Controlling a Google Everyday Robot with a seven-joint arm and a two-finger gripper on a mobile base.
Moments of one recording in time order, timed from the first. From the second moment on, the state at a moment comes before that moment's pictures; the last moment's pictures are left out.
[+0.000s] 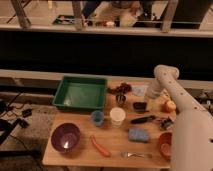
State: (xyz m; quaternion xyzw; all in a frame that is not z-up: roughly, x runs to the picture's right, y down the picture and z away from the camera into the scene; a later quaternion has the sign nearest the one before) arm 0.281 0.092 0.920 -0.36 -0.12 0.02 0.92
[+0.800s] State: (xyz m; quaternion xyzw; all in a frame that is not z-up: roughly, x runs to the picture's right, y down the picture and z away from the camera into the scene) arm 0.313 0.105 0.893 -0.39 -0.11 0.03 0.91
